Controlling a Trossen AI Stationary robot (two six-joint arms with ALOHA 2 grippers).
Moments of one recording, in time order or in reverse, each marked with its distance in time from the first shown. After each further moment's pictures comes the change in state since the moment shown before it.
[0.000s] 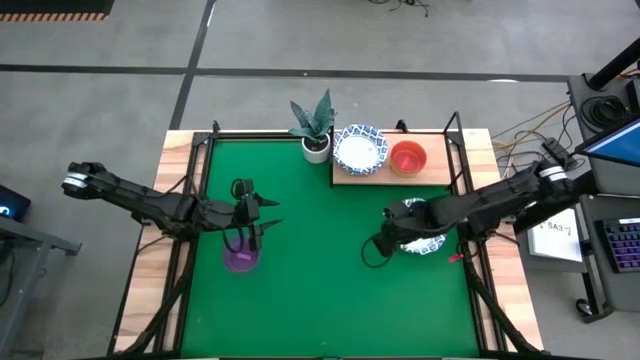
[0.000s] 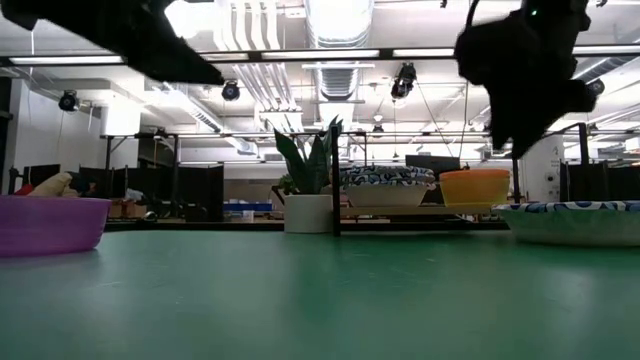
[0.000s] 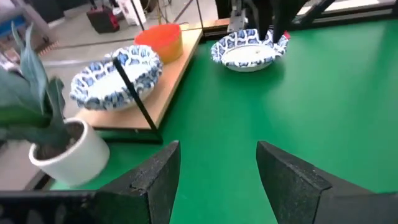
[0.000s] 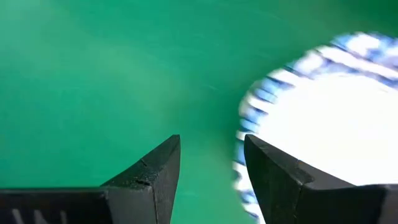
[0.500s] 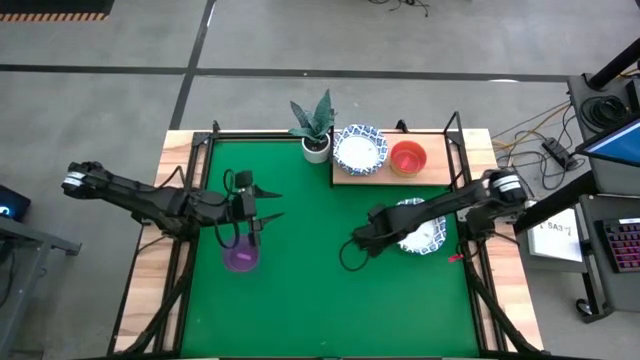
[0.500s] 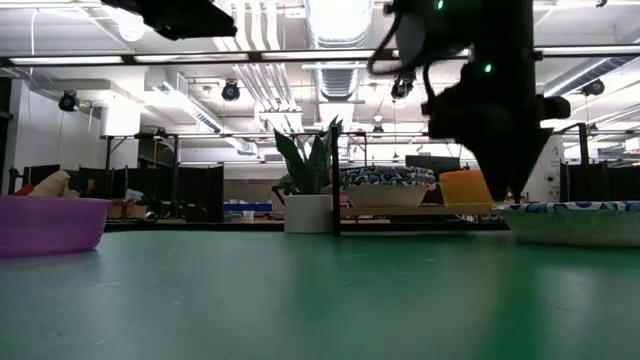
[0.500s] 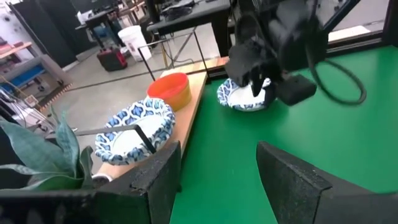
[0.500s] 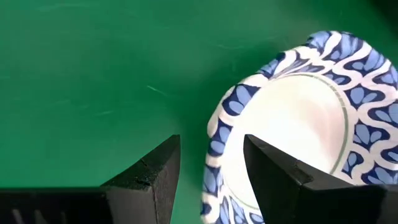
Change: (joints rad) left arm 0.002 0.001 0.148 -0.020 0.000 0.169; right arm -0.051 0.387 0.241 -0.307 0.014 0.002
